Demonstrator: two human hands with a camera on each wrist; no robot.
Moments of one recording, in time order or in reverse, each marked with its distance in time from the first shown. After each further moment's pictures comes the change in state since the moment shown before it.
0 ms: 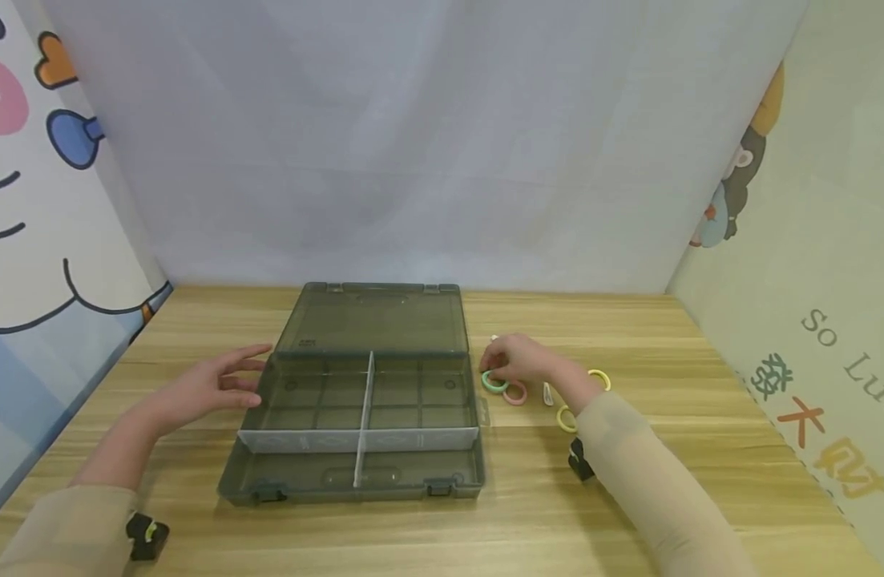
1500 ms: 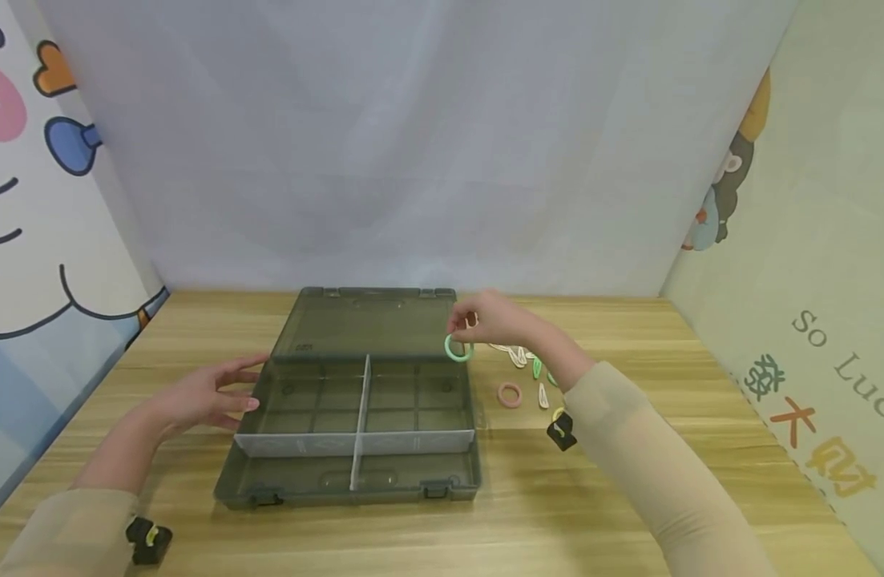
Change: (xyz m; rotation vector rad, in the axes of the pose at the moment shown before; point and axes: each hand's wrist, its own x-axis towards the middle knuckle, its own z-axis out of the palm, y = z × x) left_hand 0.000 0.009 0.001 -0.200 -0.050 -0.176; right_hand 0.021 -0.075 -0.060 -0.062 0.091 -0.135
